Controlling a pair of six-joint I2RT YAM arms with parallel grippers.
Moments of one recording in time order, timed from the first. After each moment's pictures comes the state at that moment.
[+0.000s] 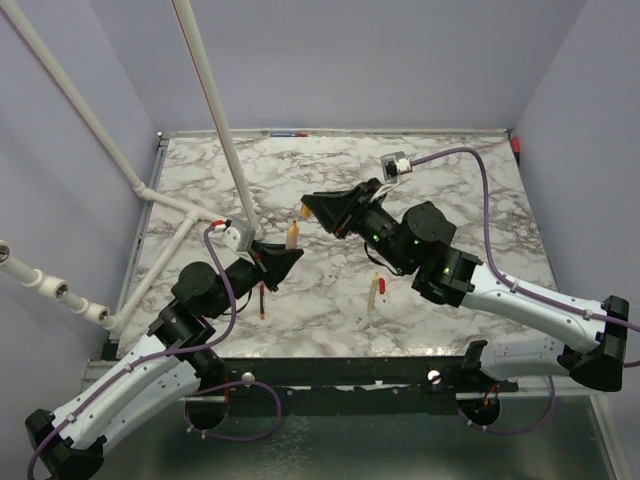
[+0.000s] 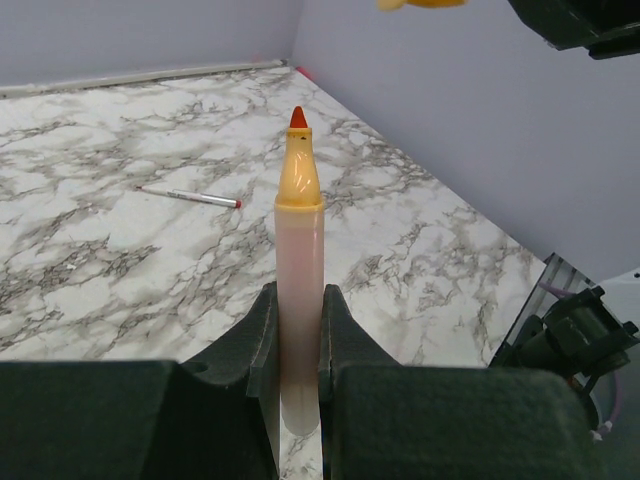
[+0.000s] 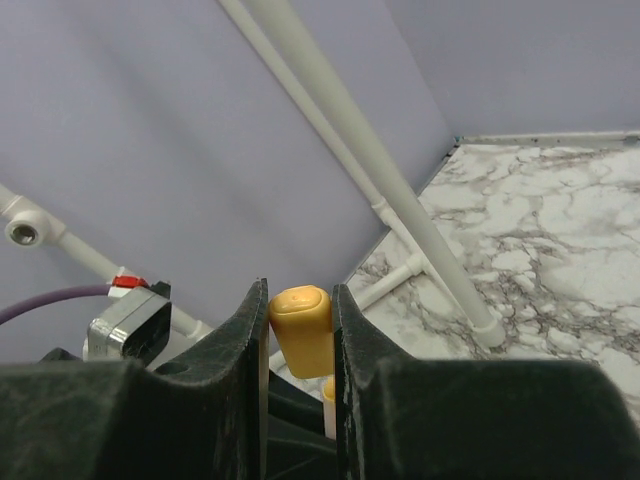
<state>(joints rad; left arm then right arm) -0.75 0.53 0.51 0.09 0.09 -0.34 1.09 1.19 1.11 0.27 0.30 0.52</state>
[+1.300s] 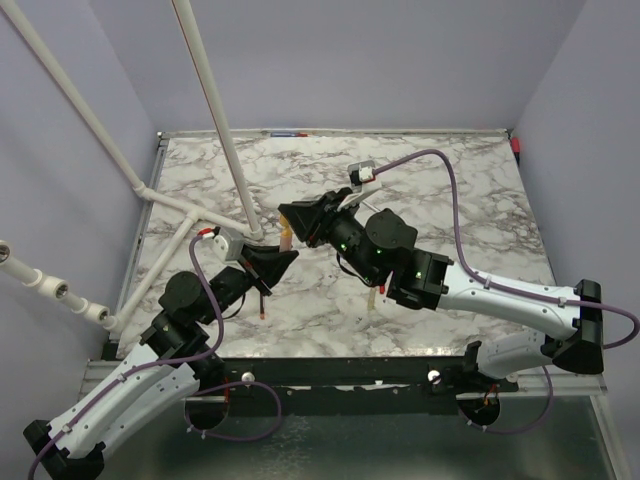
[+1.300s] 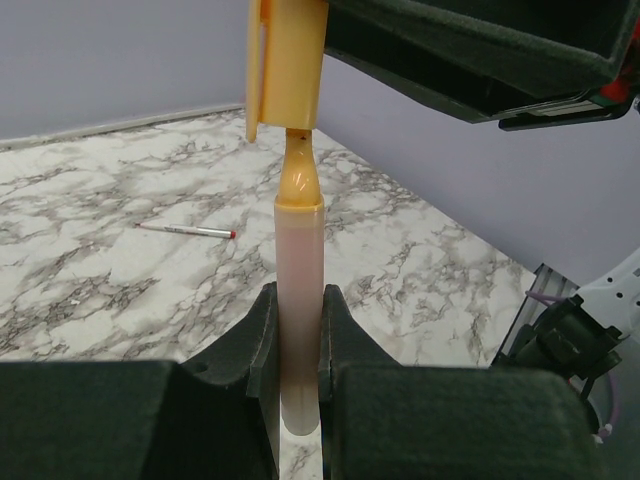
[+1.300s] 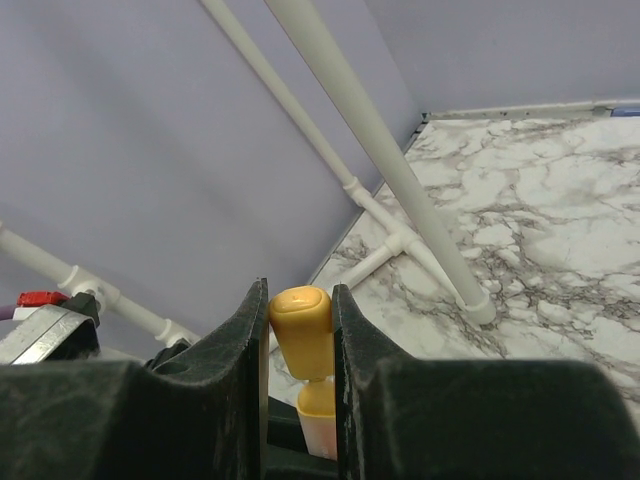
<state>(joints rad) -0.75 0.43 0.48 0.13 0.11 -0.31 1.23 1.35 1.24 0.22 0.51 0.48</state>
